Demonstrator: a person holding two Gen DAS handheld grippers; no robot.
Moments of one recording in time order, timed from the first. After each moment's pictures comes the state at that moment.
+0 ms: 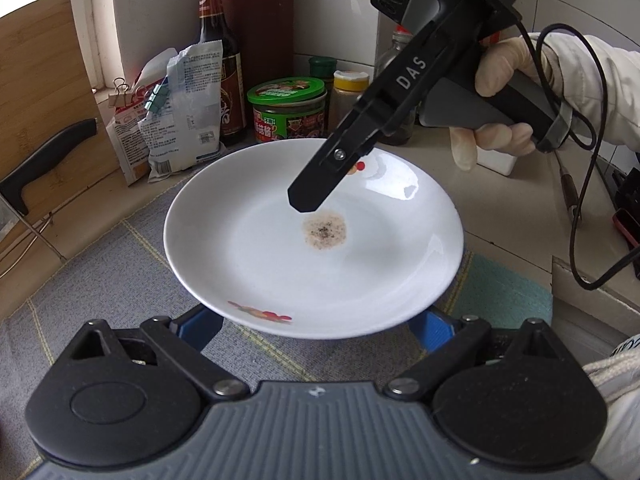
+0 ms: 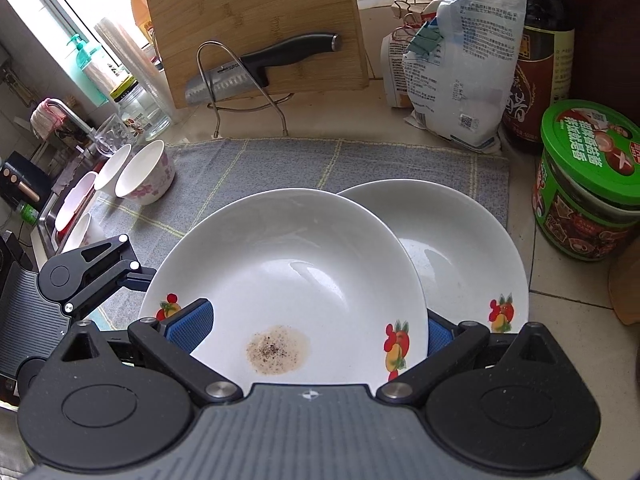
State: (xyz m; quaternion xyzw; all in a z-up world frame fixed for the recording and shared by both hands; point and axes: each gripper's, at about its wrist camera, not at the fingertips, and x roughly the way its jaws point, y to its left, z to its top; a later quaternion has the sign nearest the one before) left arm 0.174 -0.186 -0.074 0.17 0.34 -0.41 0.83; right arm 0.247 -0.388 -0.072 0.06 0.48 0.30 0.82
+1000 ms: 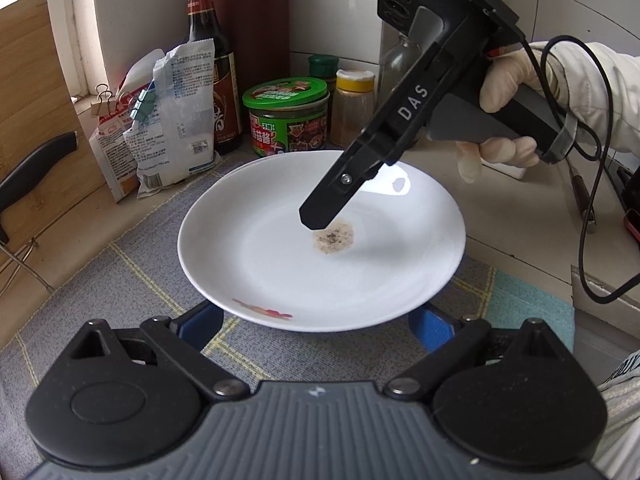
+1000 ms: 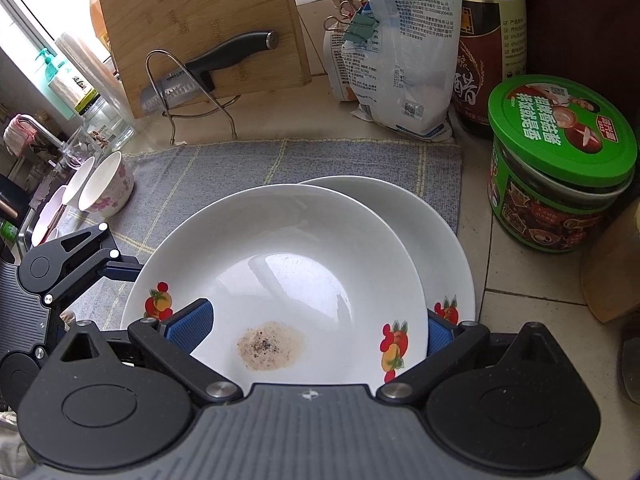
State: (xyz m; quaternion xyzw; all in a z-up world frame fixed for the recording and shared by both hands) left arm 0.200 -0.203 -0.085 0.18 0.34 -0.42 0.83; right arm 0.267 -0.413 -0.090 0.06 0.49 0.26 0.83
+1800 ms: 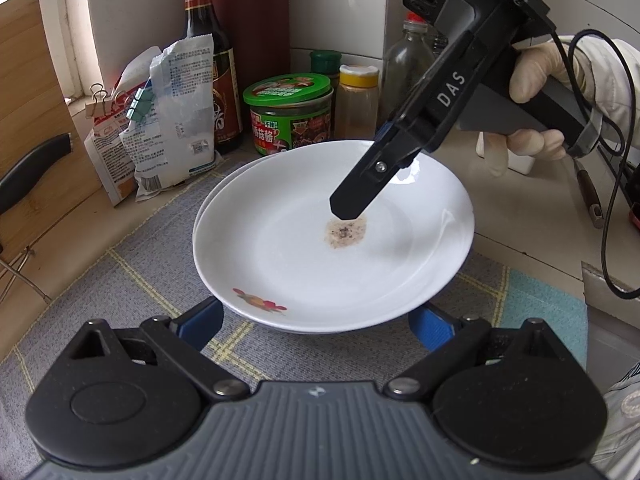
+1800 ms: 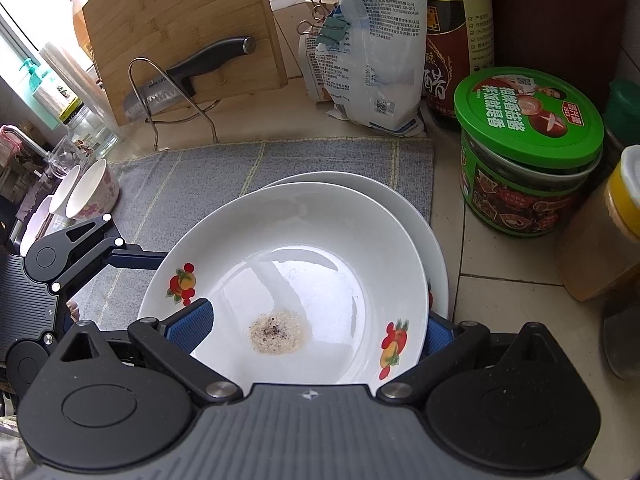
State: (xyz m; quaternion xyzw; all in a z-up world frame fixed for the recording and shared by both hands) left arm 0.214 -0.206 -0.091 0.19 0.33 -0.42 0.82; right arm 0.260 -0.423 -0.087 0.07 0.49 0.23 0.84
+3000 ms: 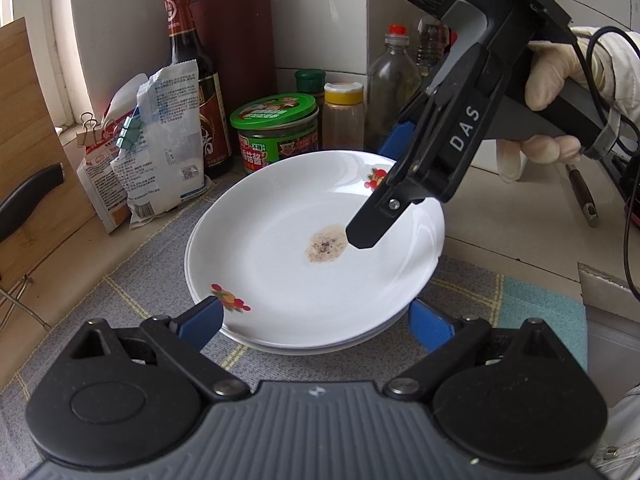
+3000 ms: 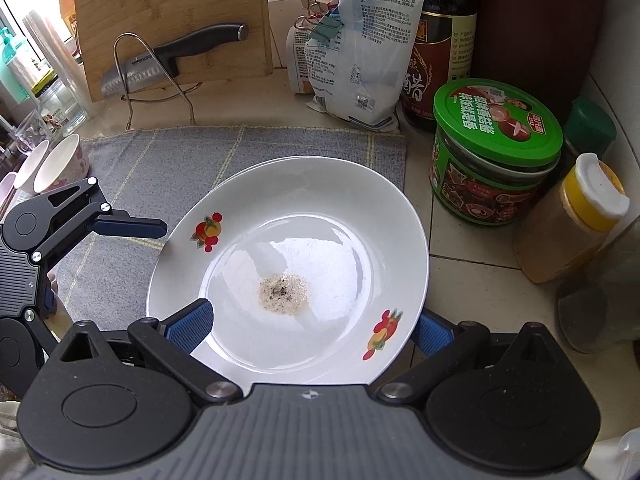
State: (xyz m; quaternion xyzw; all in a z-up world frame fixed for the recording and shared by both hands) left arm 0.206 -0.211 -0.091 0.19 0.29 -0.44 0.83; right arm 0.236 -0.408 -0.075 0.00 0.50 0.17 0.85
